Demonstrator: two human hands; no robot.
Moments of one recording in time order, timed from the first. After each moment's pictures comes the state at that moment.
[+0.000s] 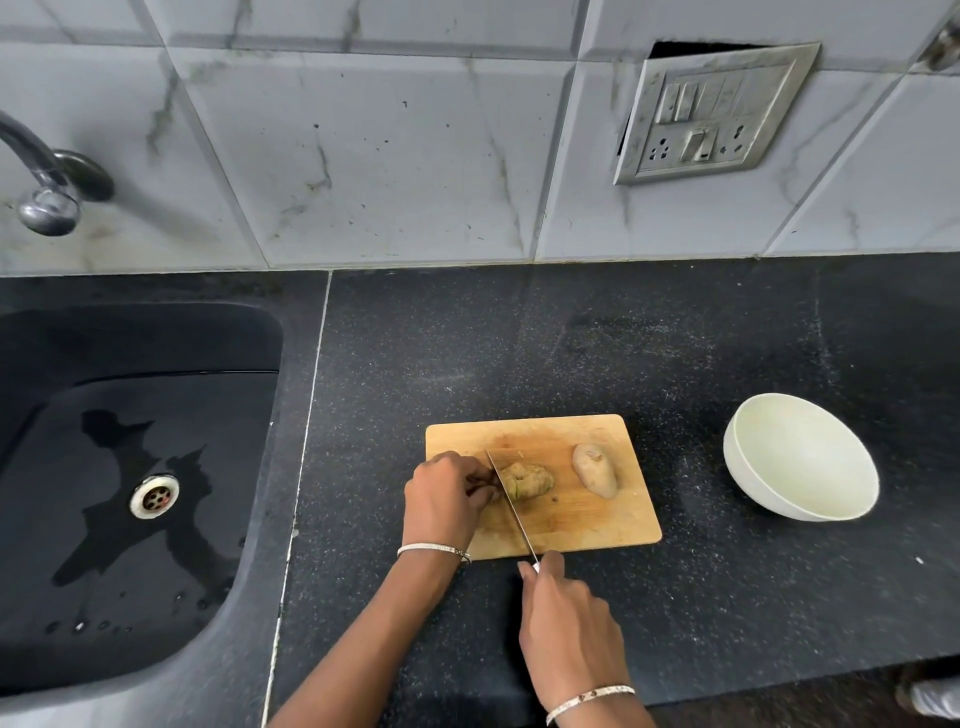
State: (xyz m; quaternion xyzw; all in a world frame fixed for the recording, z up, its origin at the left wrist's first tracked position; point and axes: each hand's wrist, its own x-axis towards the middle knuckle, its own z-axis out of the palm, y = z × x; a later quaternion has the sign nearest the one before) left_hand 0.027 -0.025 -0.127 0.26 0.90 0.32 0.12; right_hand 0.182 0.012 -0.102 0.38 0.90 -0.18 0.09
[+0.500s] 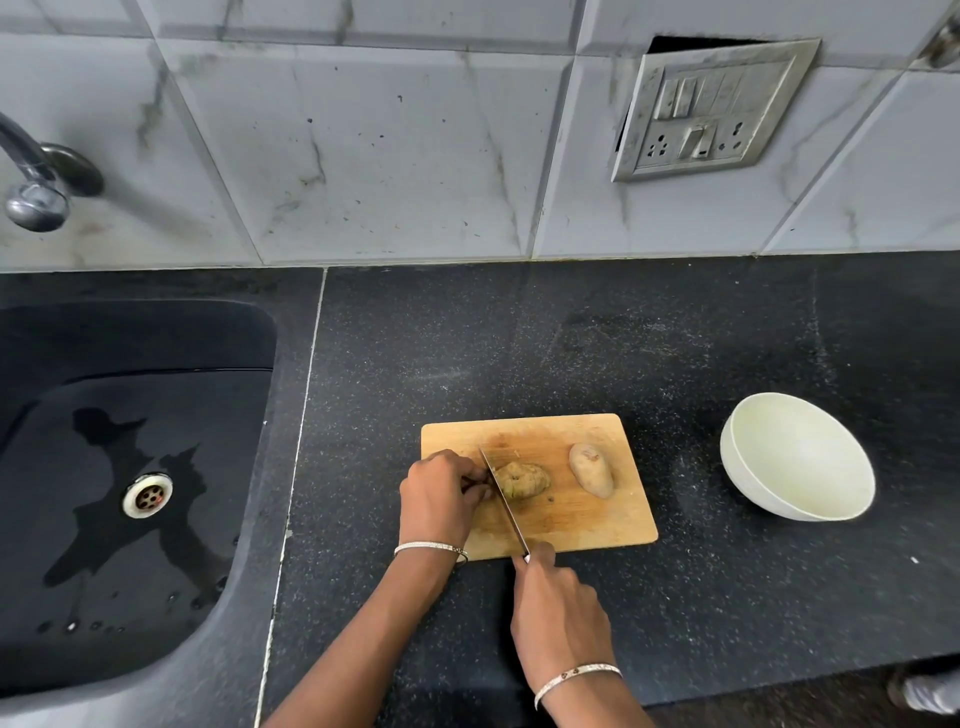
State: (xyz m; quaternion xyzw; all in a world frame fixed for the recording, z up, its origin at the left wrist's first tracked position) left_hand 0.026 -0.022 -0.130 0.24 0.90 0.33 0.14; right_hand 0.169 0.016 -0.103 0.39 0.90 -0.17 0.10
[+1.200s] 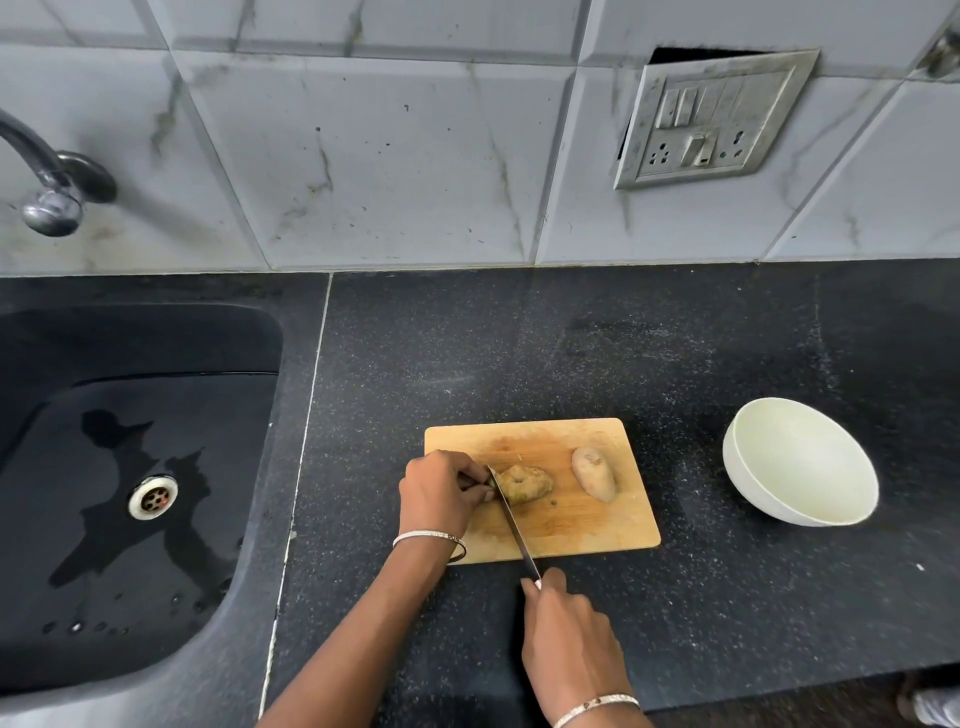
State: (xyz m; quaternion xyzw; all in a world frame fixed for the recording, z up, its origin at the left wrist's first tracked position) left_hand 0.019 -0.023 -0.124 0.20 0.89 0.36 0.19; right_hand 0.186 0.015 -0.113 0.39 0.89 -0.20 0.13
